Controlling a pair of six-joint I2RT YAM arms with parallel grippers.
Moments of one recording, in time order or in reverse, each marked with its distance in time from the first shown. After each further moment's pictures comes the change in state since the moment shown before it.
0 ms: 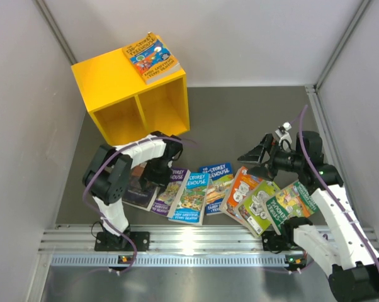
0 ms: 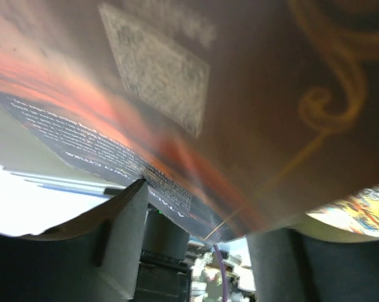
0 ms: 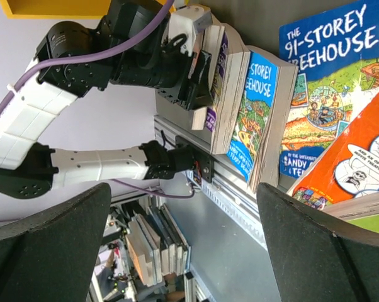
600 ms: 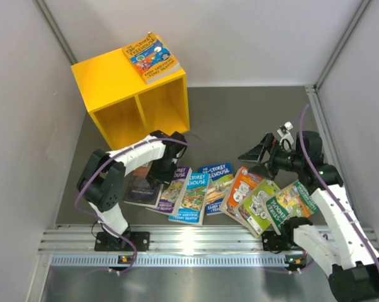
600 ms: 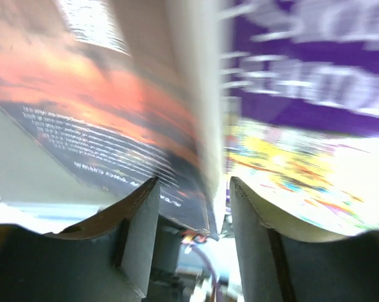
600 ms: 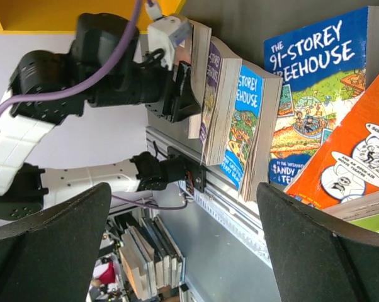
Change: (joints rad) left arm -0.042 -0.063 0.025 0.016 0.016 0.019; right arm 0.000 0.001 0.000 0.000 0.055 -0.006
